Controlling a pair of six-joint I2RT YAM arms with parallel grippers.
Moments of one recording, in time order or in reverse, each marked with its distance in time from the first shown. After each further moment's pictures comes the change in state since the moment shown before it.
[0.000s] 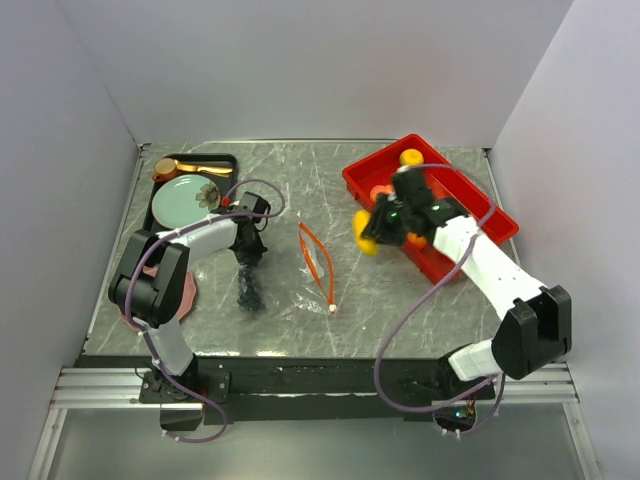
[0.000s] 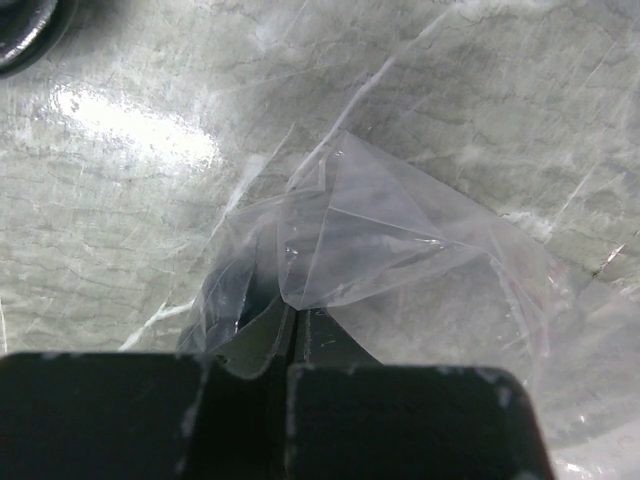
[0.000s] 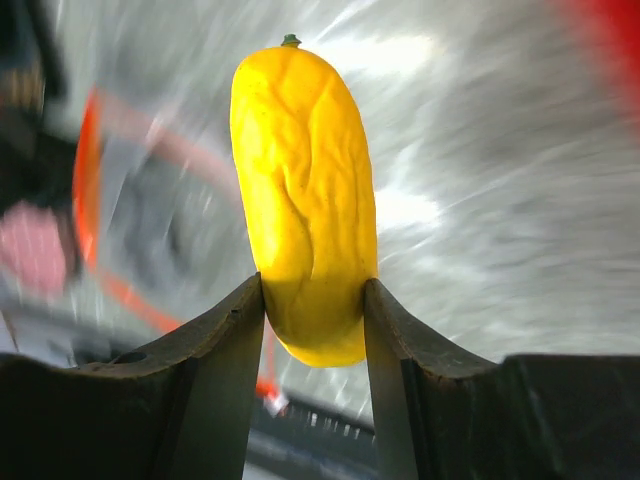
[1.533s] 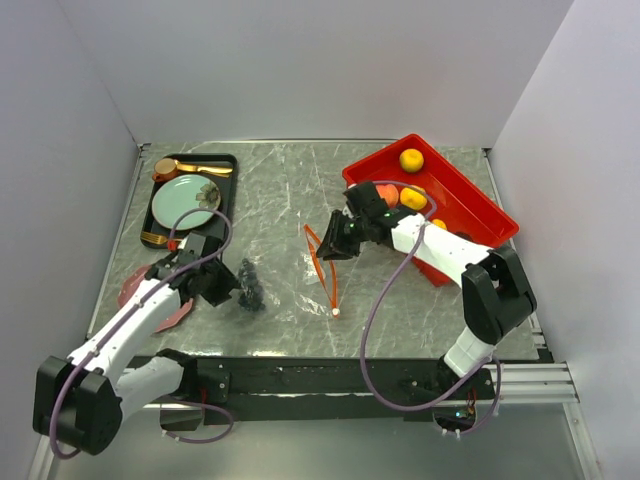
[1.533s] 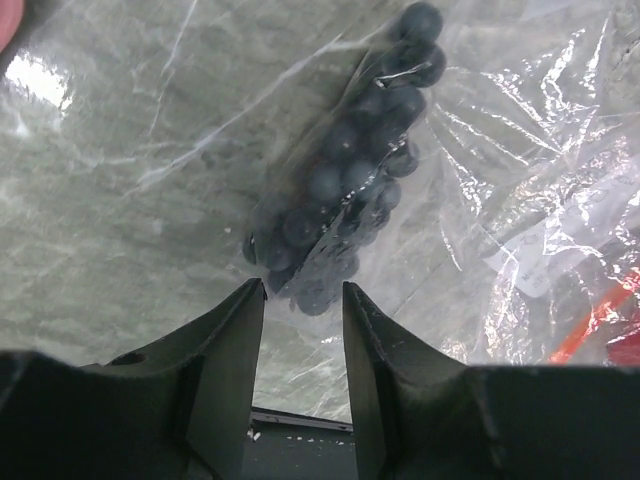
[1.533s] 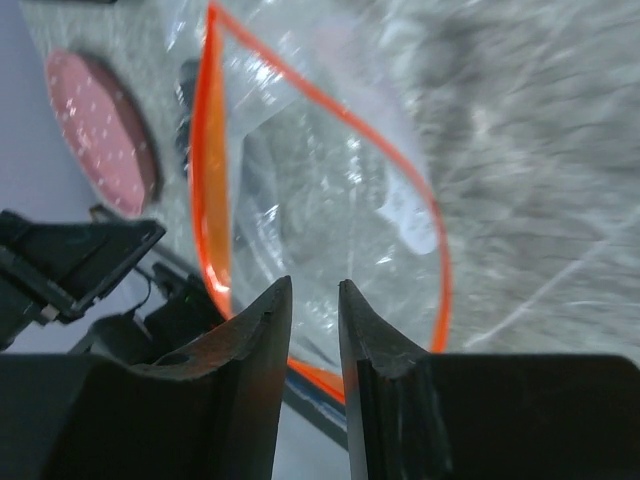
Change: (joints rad) left arm 0.071 -0.740 -0.408 -0.185 0.143 -0.276; right arm 0.142 0.242 -0.023 0.266 -0.262 0.162
